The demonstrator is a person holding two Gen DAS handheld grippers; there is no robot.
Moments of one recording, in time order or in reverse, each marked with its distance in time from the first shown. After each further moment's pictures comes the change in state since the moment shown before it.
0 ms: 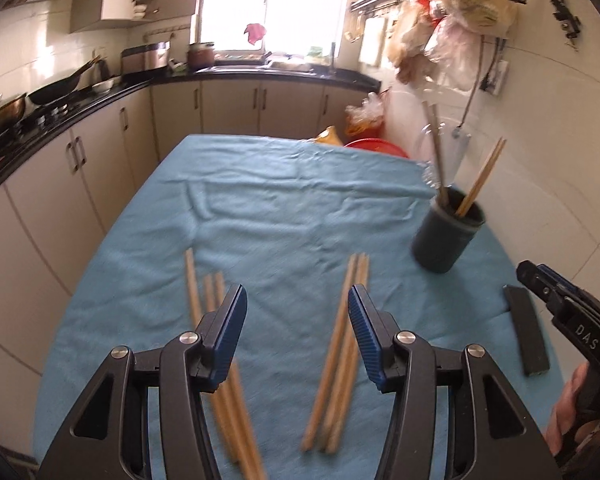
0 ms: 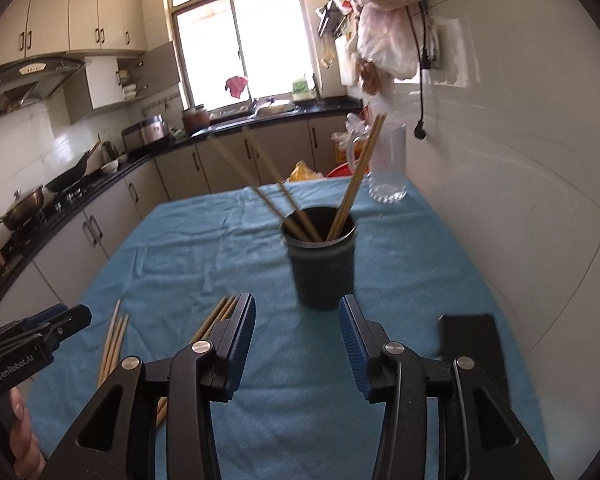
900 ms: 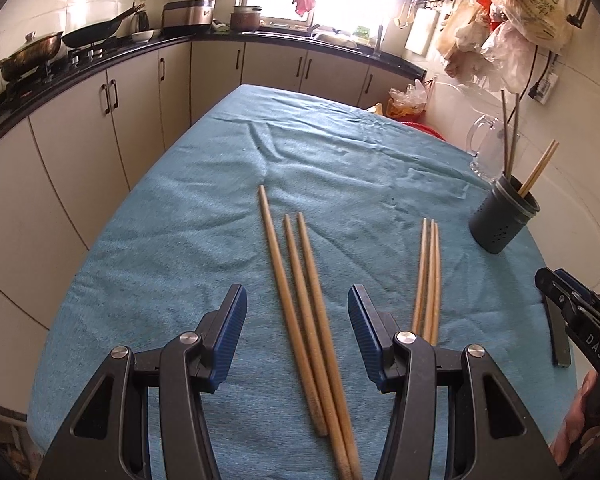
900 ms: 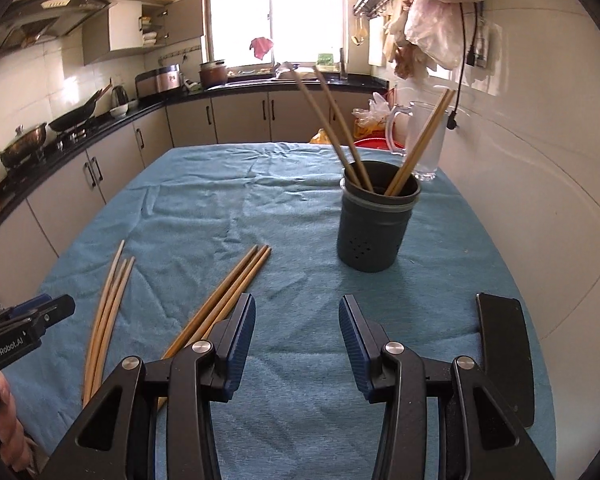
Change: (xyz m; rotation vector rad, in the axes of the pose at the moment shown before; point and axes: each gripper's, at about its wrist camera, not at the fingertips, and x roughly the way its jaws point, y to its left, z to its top) left arm 0.017 0.069 -0.035 -0.136 0.090 0.047; right arm 0.027 0.061 -0.028 -0.157 0.095 -0.045
